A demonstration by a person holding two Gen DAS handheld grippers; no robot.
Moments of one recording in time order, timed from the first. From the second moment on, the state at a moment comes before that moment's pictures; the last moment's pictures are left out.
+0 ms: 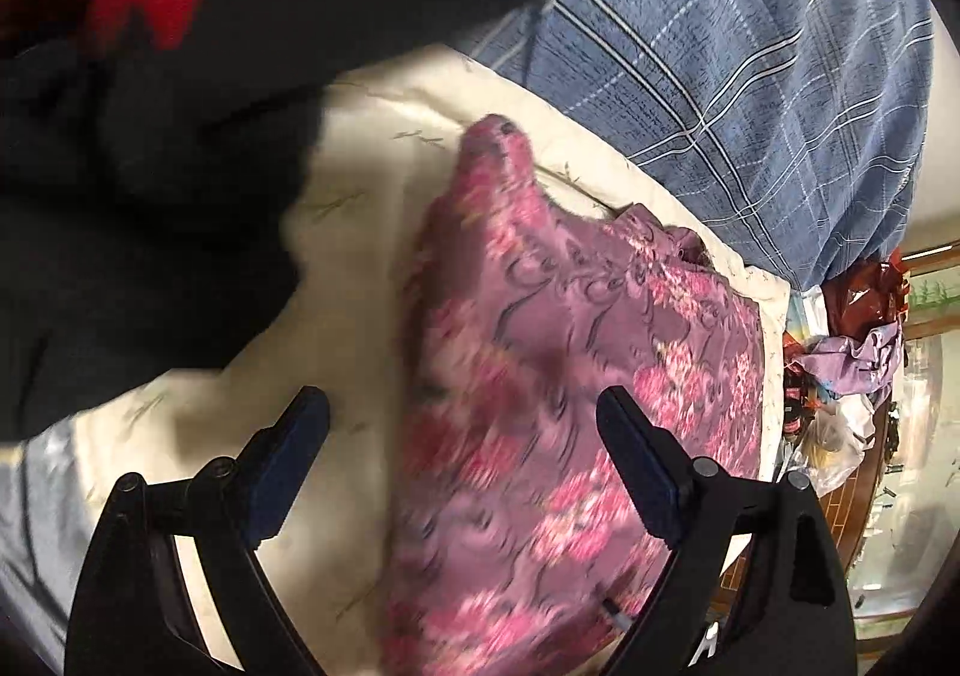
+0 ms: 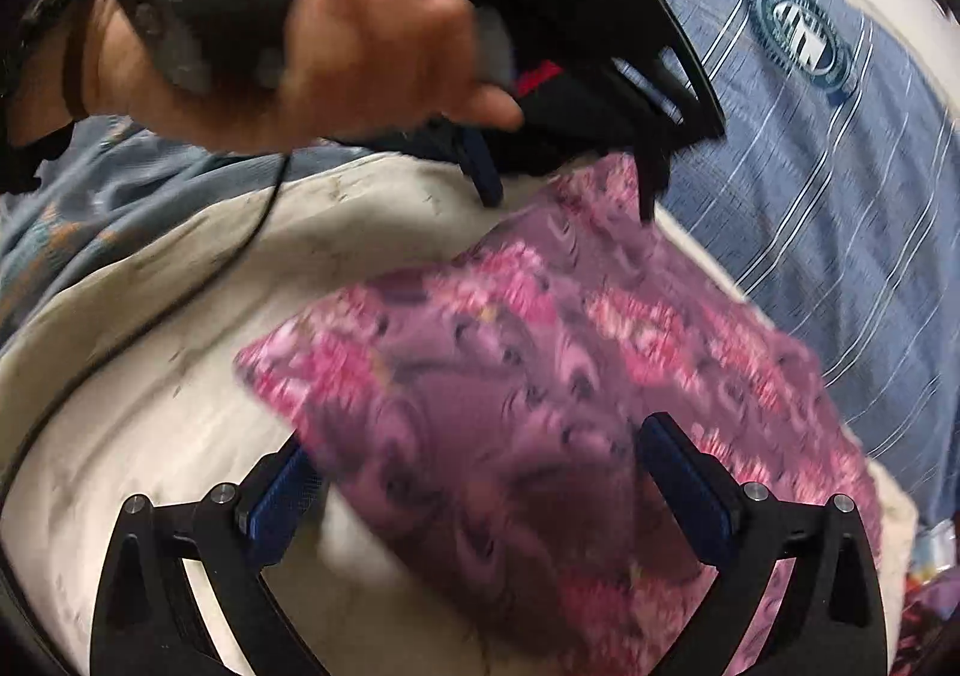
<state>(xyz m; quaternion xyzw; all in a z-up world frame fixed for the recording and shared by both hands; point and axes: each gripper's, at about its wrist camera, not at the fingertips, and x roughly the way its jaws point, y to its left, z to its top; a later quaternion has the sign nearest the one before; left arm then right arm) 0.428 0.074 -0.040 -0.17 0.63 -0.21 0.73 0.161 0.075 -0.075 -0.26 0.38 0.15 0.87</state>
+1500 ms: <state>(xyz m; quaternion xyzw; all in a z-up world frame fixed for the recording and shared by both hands) 0.336 -0.352 0.010 0.14 0.57 -0.24 0.77 0.085 -0.349 -0.061 0.36 0.34 0.03 0.87</state>
